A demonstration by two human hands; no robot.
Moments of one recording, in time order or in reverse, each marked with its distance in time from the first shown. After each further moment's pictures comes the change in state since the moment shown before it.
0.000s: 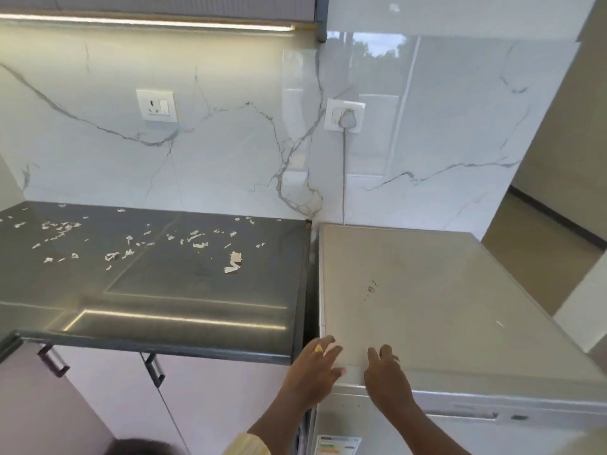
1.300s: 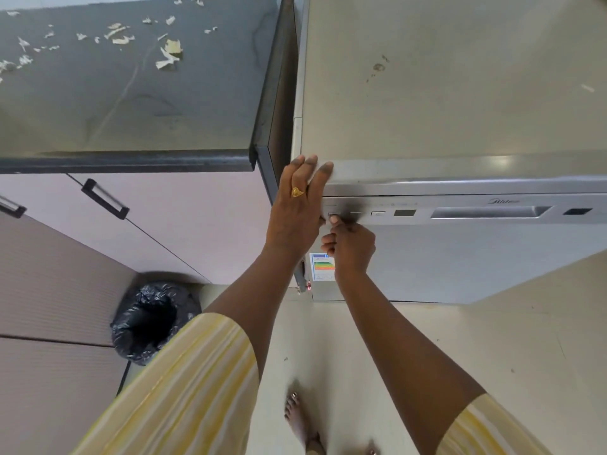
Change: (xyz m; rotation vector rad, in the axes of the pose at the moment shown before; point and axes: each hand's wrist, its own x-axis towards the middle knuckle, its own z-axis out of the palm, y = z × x) left_hand -0.004 -0.016 0.123 0.234 0.680 0.192; right_hand -0.046 -0.013 0.129 1.393 -0.020 0.572
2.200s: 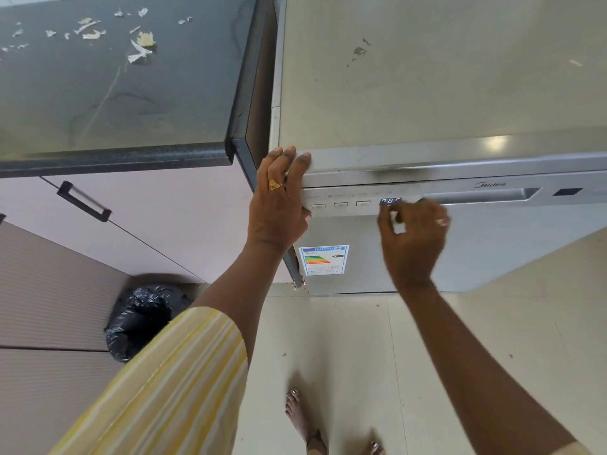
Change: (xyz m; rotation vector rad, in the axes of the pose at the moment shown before) left_hand -0.001 0.003 -0.003 -0.023 -0.063 -0.089; right_hand 0.030 0.002 -0.090 -0.594 0.526 -1.178
